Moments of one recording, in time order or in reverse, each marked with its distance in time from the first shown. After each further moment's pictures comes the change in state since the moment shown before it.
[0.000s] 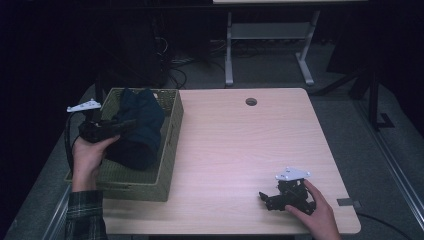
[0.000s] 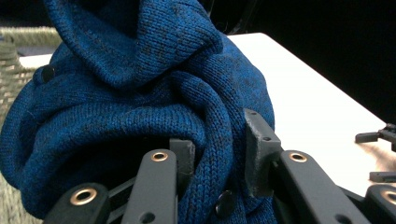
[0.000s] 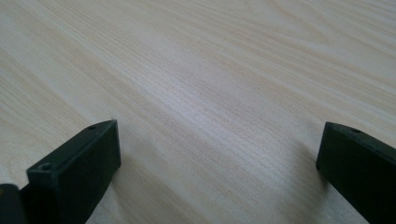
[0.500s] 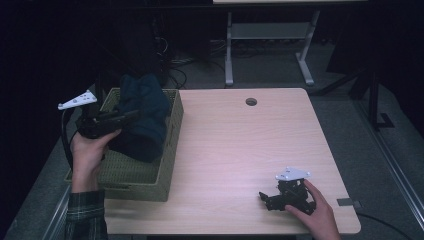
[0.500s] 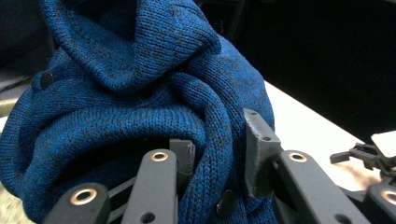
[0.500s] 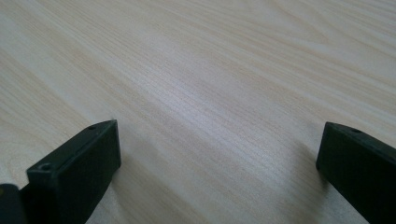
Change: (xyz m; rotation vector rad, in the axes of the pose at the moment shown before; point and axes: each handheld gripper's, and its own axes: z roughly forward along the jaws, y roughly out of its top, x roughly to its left) left arm -0.038 0.026 -0.013 -0.117 -0.054 0.098; right arm 0.000 0.000 0.000 0.000 0.000 0.001
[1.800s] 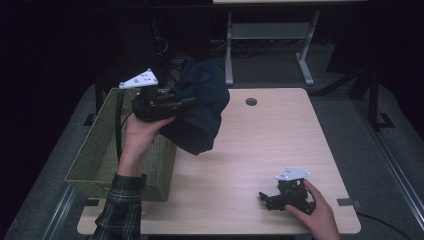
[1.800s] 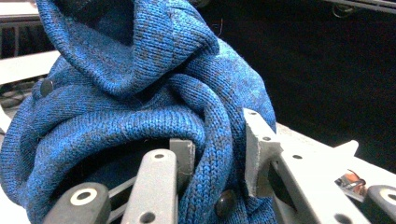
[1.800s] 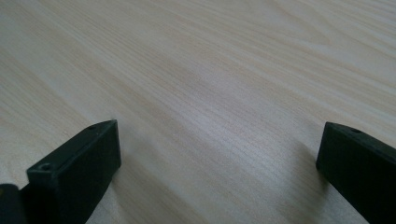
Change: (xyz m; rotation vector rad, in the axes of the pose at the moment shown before) left arm -0.094 0.053 0.097 0.012 -0.219 0.138; right arm 0.000 0.000 0.000 0.003 0.004 0.000
